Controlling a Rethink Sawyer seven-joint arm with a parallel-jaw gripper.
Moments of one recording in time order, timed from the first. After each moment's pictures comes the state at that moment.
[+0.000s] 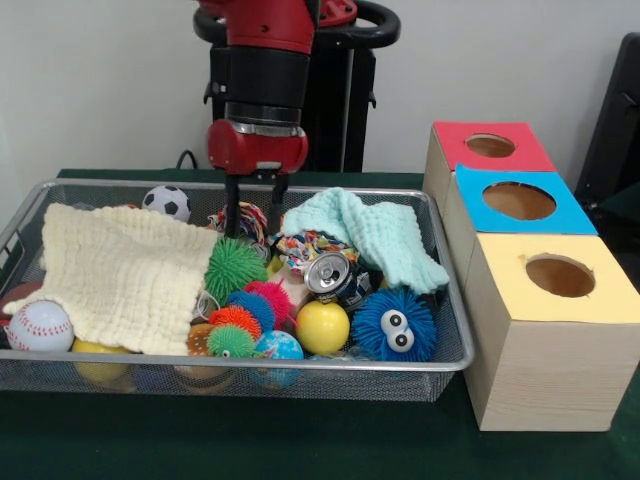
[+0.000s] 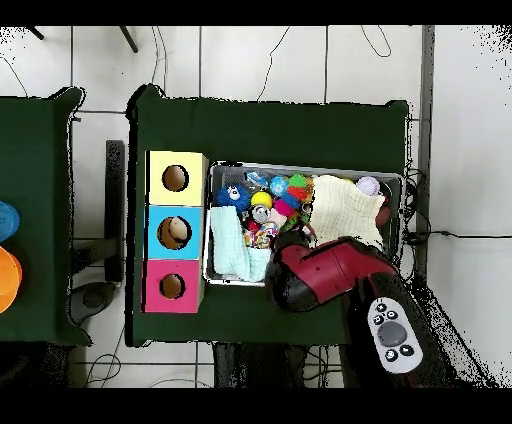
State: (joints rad) arm -0.47 -0.73 0.21 1.82 -0.93 0.15 1.56
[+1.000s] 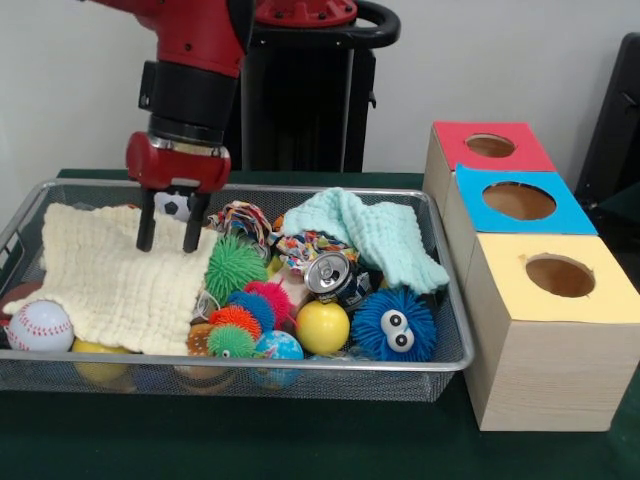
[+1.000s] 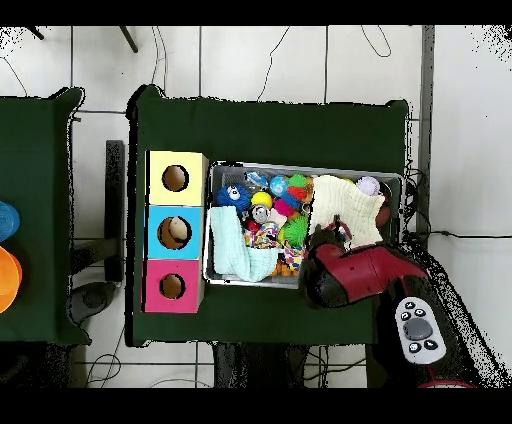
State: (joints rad) arm -0.49 -0.62 0.06 1.71 -0.93 0.08 1.56
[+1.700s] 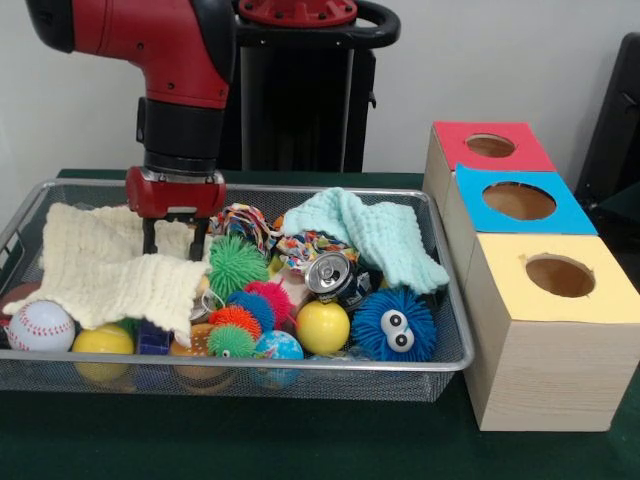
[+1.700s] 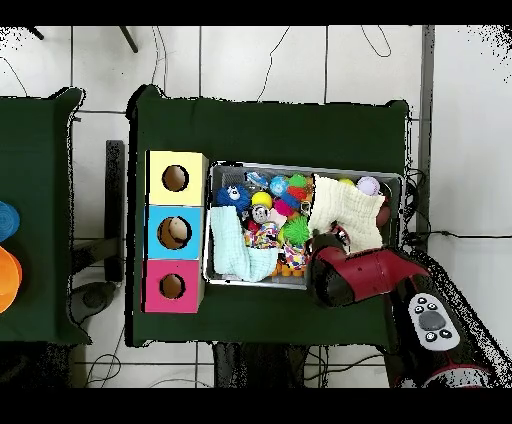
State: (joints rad) arm -0.58 -0.55 0.13 1.71 -0.93 0.06 1.56
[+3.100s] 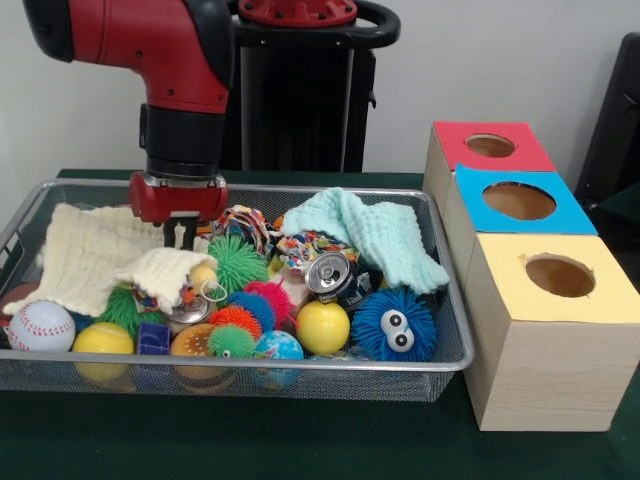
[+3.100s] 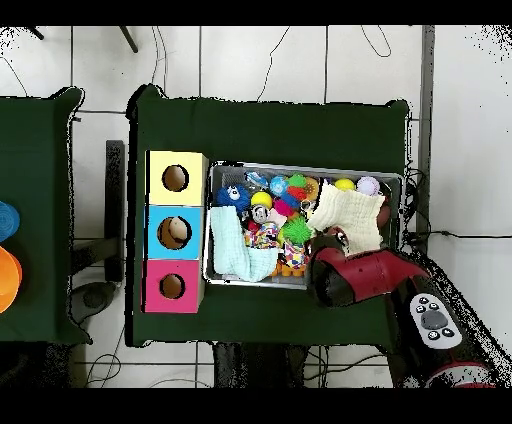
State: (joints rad) arm -0.60 -0.54 0.14 1.72 -0.91 0.05 1.56
